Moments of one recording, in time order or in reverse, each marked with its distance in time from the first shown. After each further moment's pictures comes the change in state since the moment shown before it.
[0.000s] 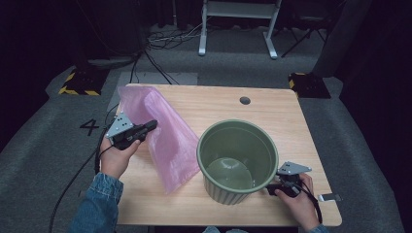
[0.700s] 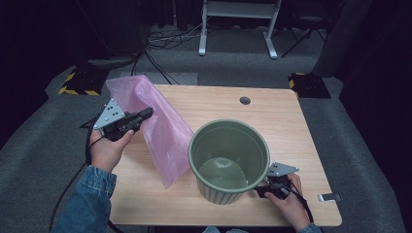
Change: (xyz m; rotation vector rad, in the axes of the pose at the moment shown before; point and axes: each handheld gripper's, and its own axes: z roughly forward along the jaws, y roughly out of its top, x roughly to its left) left arm 0.001 0.049 -0.018 -0.062 0.005 0.060; right arm 0.023 0.014 0.017 0.000 0.067 -0.065
